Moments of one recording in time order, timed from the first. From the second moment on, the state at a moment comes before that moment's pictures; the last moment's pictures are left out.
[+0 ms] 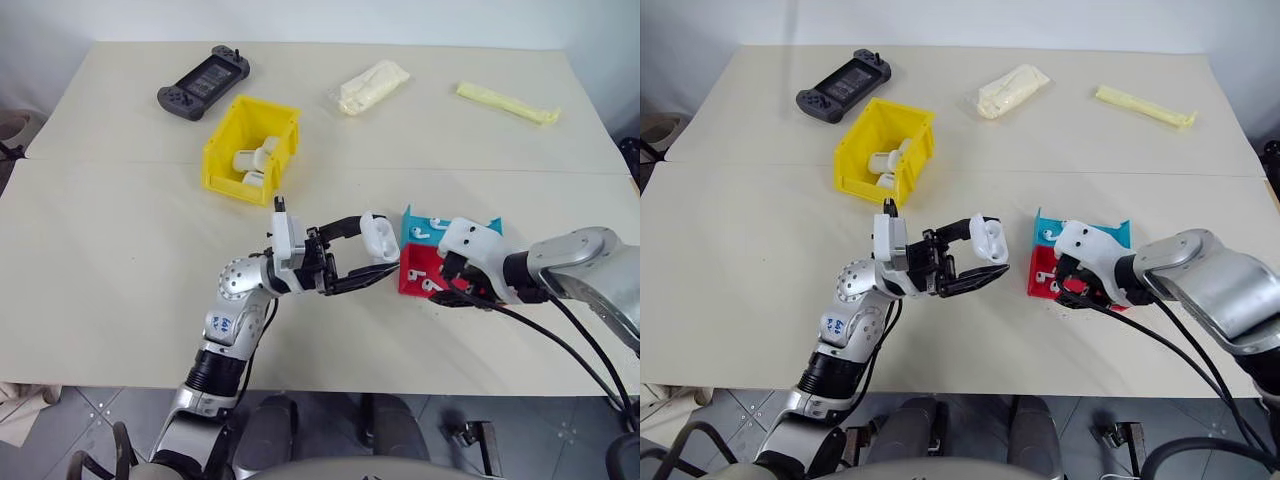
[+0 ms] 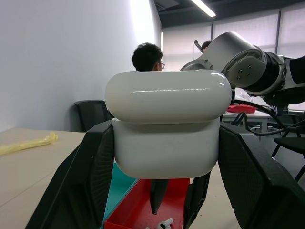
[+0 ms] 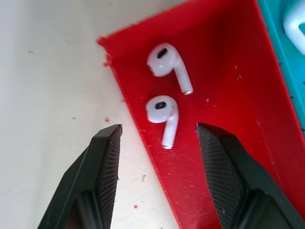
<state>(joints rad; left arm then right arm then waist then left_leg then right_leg) -0.41 0.10 -0.16 0.01 -0.47 -0.06 -1.01 -0.60 -1.12 0.35 -0.46 0.49 1.23 0.80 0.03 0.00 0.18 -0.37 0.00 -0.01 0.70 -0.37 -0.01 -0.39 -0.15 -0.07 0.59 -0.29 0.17</state>
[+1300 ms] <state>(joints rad) -0.40 0.11 -0.17 0.01 -0.47 -0.06 -0.98 -0.71 -1.04 0.48 -0.41 0.35 1.26 0.86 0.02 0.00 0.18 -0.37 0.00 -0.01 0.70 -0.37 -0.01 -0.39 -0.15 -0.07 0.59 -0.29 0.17</state>
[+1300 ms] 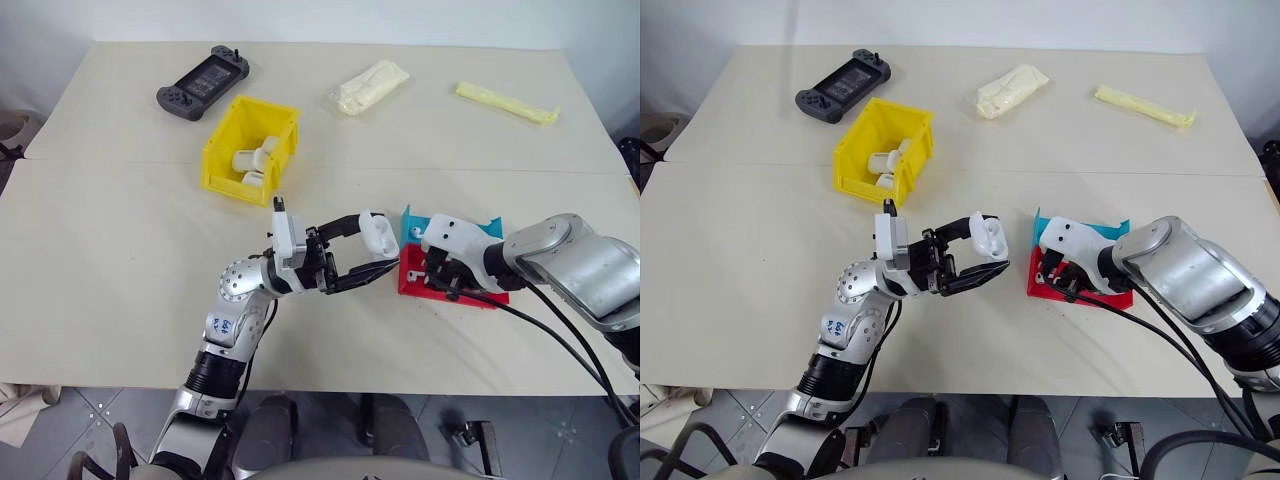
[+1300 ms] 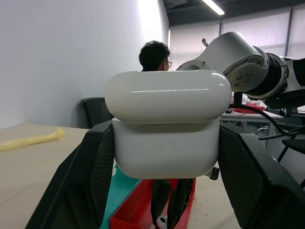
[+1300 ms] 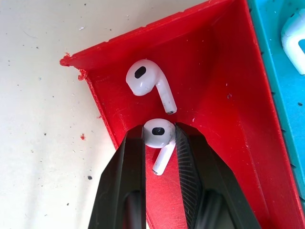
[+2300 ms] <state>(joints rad) -0.47 0.13 -0.11 0.05 -0.58 0.11 -1.13 -0.27 -0.40 -0.33 -0.57 0.94 0.65 0.79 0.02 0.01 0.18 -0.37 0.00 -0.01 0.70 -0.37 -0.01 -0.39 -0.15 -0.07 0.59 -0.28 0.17</state>
